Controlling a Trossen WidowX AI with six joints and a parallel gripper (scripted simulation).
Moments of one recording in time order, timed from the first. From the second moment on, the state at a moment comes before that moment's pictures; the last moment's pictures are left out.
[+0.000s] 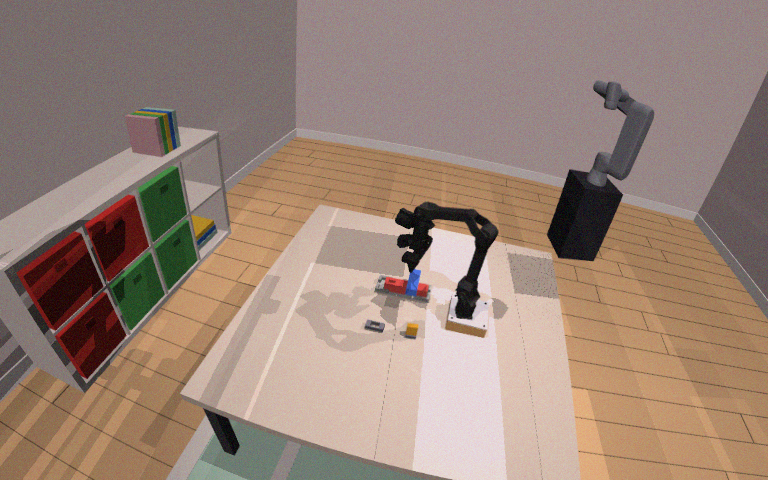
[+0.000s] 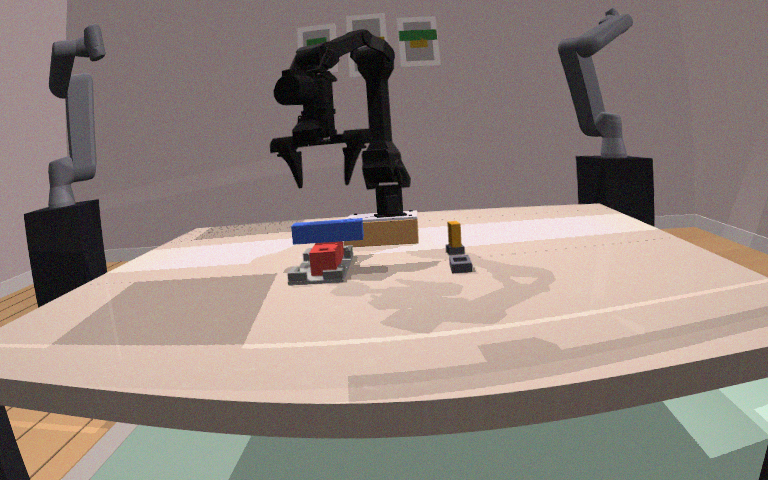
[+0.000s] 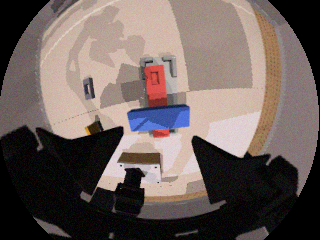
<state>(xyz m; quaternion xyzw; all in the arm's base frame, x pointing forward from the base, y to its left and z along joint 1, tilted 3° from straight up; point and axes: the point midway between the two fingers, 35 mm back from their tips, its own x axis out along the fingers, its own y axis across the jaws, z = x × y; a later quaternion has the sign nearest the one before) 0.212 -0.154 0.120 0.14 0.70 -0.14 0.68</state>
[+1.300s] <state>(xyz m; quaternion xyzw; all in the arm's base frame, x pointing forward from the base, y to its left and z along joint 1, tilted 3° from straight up) 0.216 0.085 0.121 0.02 0.72 -0.01 0.70</state>
